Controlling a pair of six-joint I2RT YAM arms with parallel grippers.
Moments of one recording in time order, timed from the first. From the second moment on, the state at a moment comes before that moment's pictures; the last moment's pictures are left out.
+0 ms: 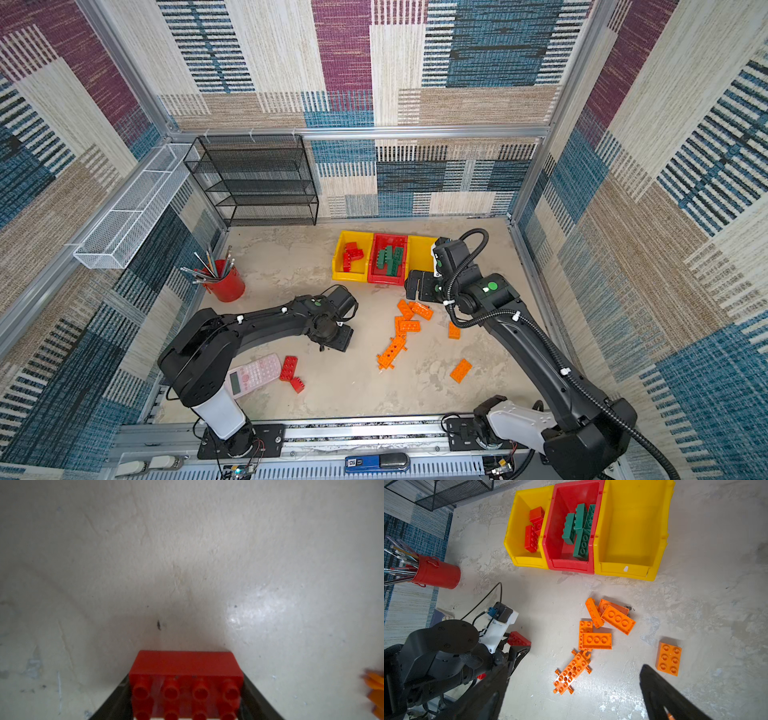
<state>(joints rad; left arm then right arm) -0.75 1.73 1.03 -0.67 -0.08 -0.39 0.47 1.16 1.22 -0.89 -0.04 0.51</state>
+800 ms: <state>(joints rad) -0.51 2.15 1.98 -0.92 -0.15 -0.22 0.47 1.15 1.21 -0.89 0.06 0.55</state>
